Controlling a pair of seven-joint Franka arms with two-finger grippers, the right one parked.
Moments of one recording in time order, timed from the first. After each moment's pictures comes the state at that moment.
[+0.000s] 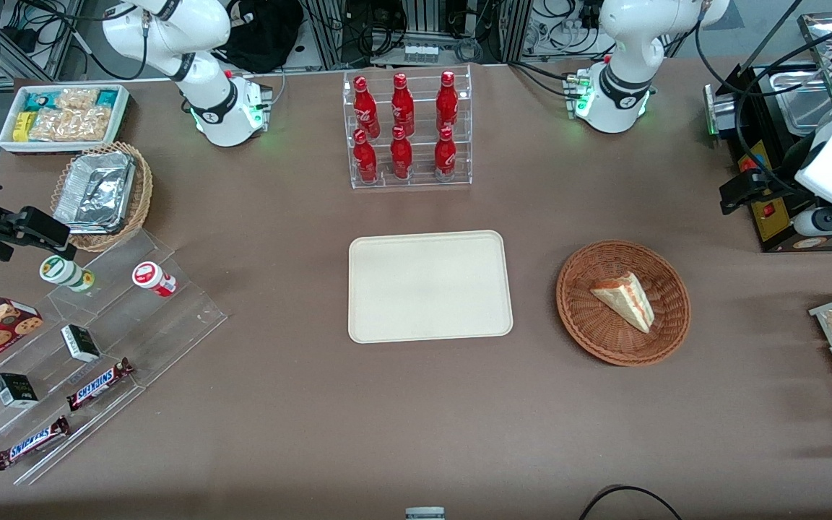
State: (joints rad) arm 0.13 0.01 -0.19 -1.57 0.02 1.49 -0.13
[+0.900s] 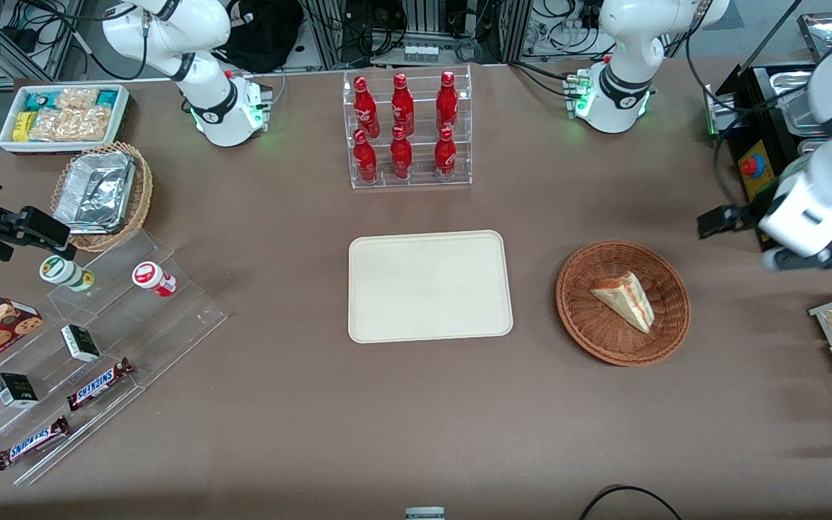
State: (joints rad) arm 0.13 0.06 -0.19 -1.76 0.02 1.69 -0.14
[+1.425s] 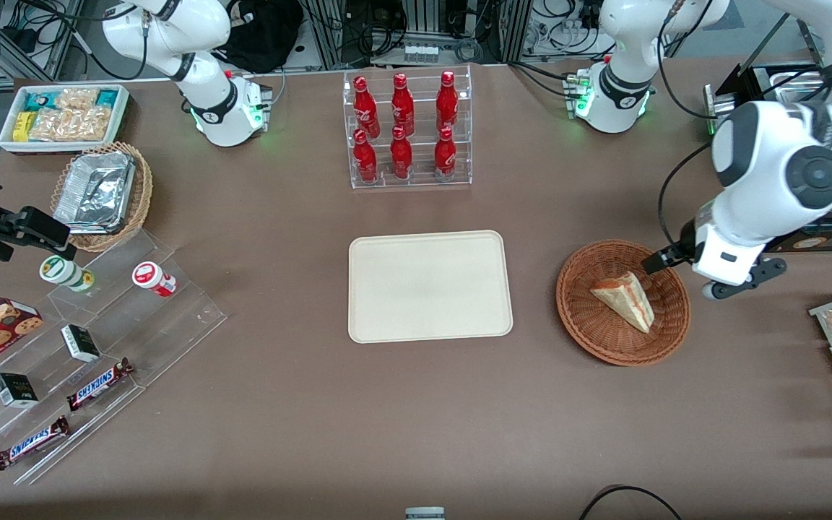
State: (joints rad) arm 0.12 0.07 -0.25 -2.04 0.02 2.01 -0.65
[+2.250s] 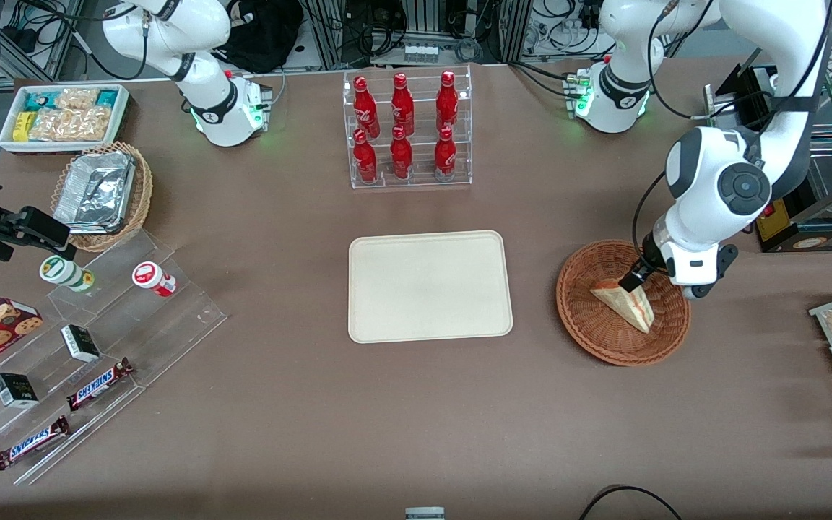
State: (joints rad) arm 0.12 0.12 -0.28 -2.23 0.02 2.32 -0.96
